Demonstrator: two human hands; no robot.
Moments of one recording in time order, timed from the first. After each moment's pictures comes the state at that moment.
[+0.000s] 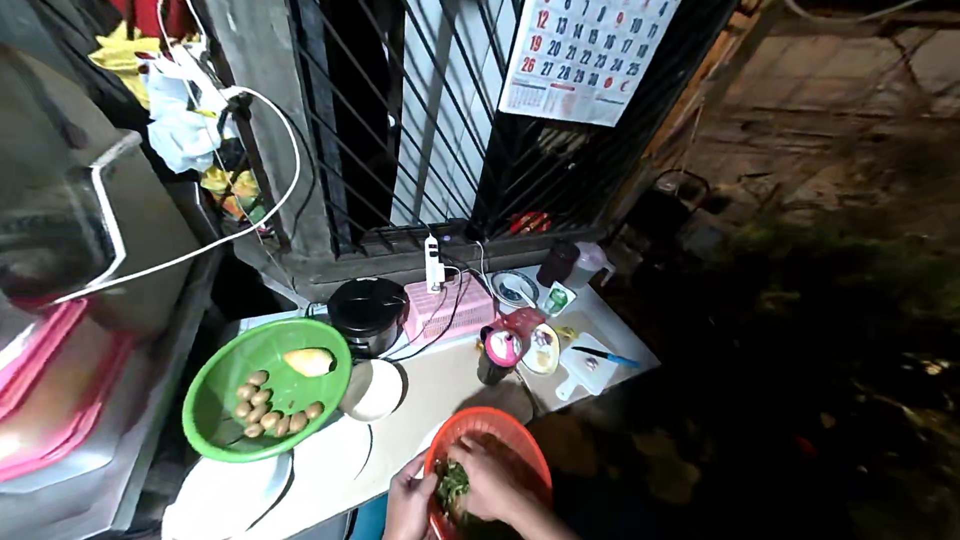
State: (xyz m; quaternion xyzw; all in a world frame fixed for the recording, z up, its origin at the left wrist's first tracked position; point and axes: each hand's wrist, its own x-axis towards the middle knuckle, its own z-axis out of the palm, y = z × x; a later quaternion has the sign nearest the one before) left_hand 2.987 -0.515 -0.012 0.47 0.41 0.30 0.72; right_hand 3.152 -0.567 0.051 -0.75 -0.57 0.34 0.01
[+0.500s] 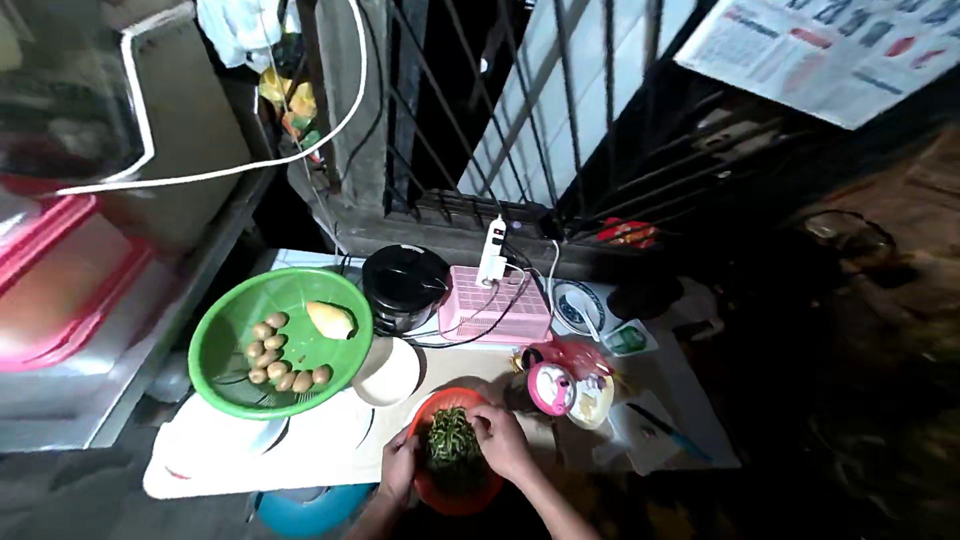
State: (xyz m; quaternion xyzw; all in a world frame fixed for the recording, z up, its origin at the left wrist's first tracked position) left_hand 3.060 -0.435 -0.149 0.26 0.54 0.37 0.71; right_hand 3.254 -0.443 0.006 -0.75 -0.54 0.37 0.09
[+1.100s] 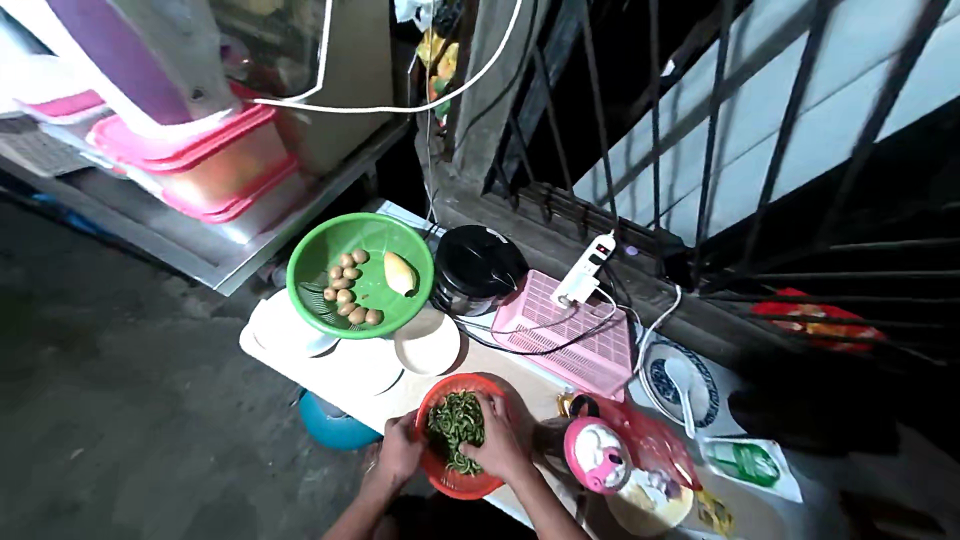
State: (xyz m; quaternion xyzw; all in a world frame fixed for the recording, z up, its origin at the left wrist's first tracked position) left_hand 3.067 -0.465 -0.155 0.39 0.71 0.25 0.52; right_hand 3.287 -0.405 -0.100 -0.63 -0.69 0.35 -0.06
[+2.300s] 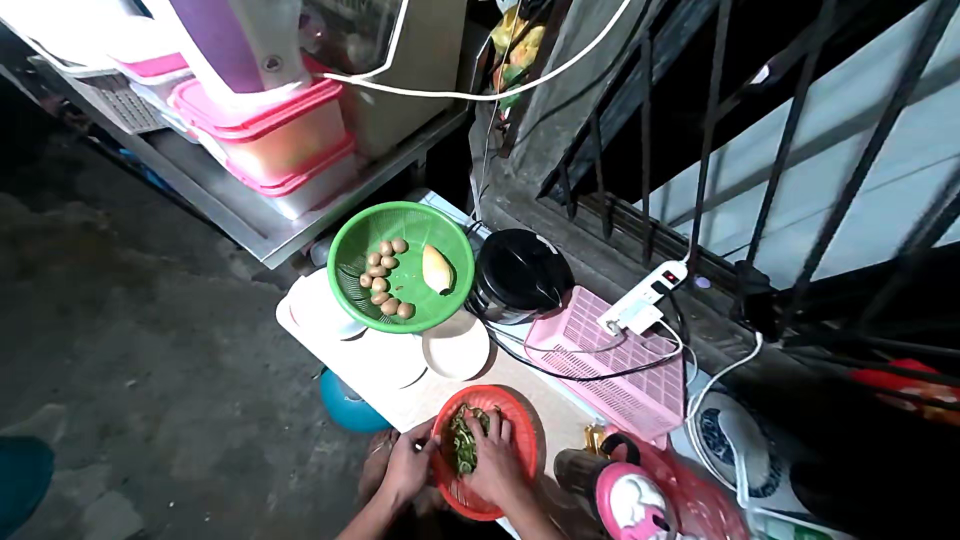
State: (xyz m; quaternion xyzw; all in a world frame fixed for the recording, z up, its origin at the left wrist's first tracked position) left_hand 3.061 -0.480 -0.144 0.26 0.68 0.30 0.62; right_hand 3.253 -0.414 -0.142 -0.57 -0.74 0.29 -0.20
